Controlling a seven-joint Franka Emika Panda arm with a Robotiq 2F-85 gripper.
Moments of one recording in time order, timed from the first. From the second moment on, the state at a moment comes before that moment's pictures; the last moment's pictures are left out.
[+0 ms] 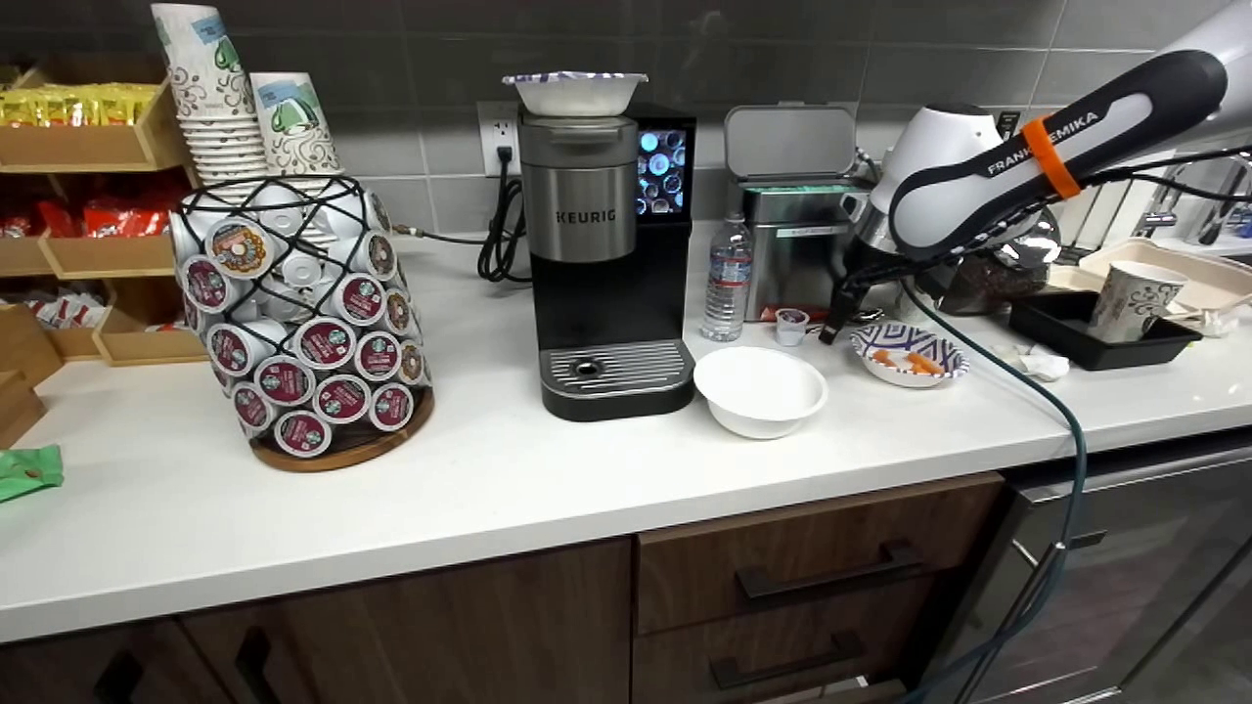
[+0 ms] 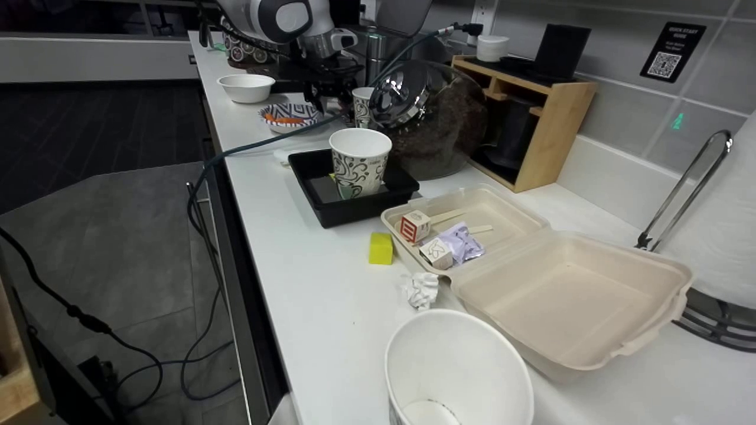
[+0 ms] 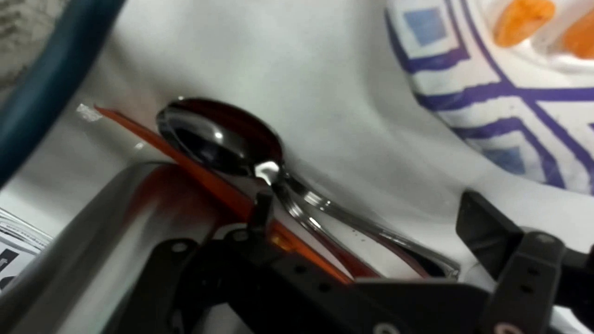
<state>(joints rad) -0.11 0.73 0.02 -1.55 -0.06 2.59 -0.44</state>
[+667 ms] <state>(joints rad) -0.19 0.75 0.13 -1.52 -0.04 2.52 -0.54</state>
